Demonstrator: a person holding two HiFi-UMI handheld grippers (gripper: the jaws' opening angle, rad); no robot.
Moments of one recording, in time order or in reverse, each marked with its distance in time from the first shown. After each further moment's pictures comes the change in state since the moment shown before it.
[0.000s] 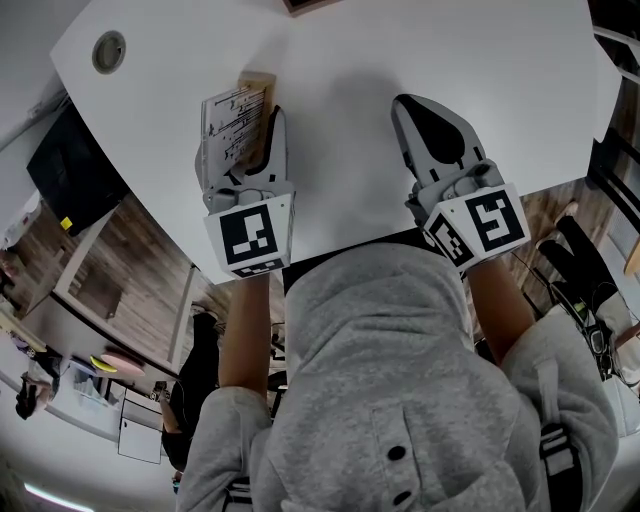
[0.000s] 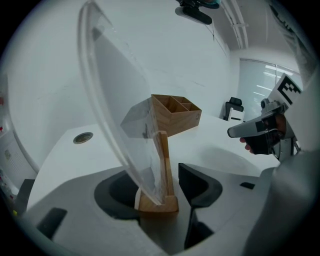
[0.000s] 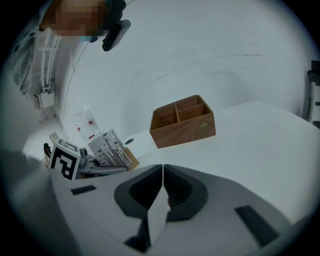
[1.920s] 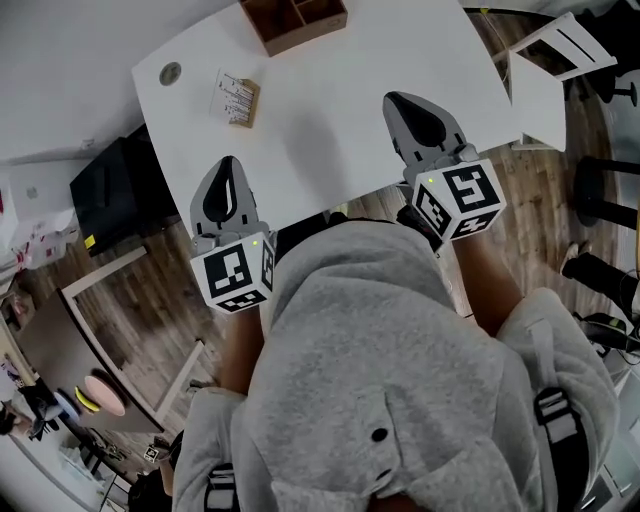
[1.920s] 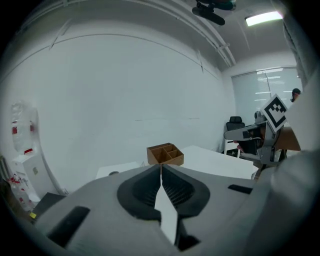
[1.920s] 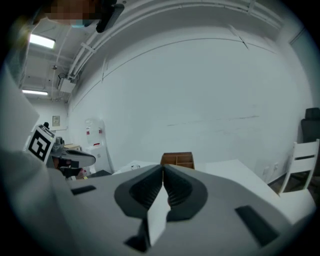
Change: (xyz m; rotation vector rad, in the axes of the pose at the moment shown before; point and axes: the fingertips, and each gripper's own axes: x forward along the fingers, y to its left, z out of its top) left arm -0.221 -0.061 0.064 0.036 -0.319 0.154; right arm -0.190 0.047 0.065 -0.253 -0.342 -0.071
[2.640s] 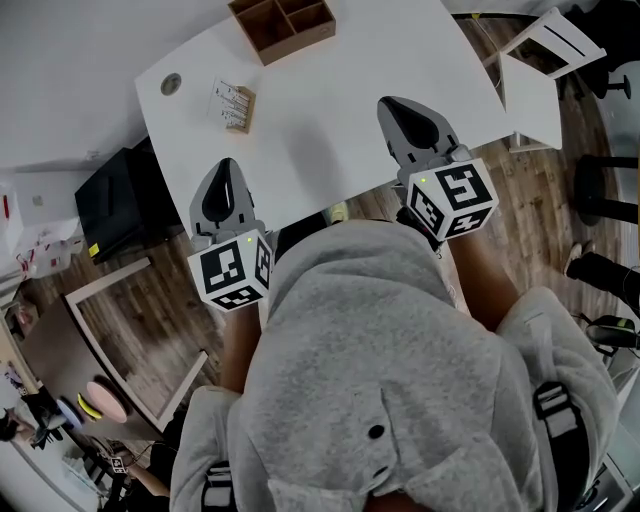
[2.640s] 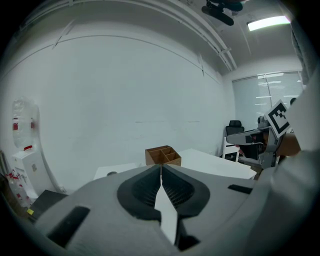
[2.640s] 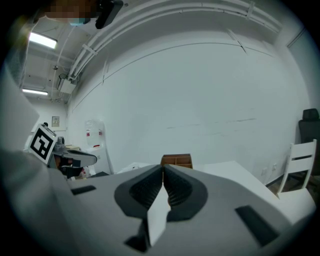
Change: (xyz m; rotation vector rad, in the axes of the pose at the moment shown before) left arm -0.007 -0.008 0.004 -0.030 -0.022 -0.005; right arm -0.019 -0.001 -0.003 -0.002 -0.026 -0.015
